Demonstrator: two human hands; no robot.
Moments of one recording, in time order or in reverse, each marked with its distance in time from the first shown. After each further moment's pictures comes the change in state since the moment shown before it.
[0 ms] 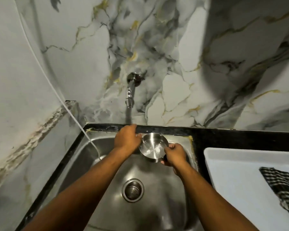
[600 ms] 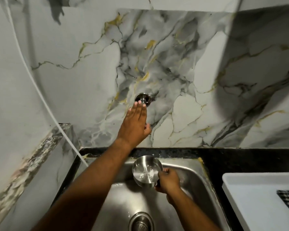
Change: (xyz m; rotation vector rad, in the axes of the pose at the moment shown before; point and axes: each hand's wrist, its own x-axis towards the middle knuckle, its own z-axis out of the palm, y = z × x) left_hand 0.155 -0.035 -0.027 0.194 0.184 0.567; right_hand 0.030 -0.009 0.109 0.091 0.110 0.111
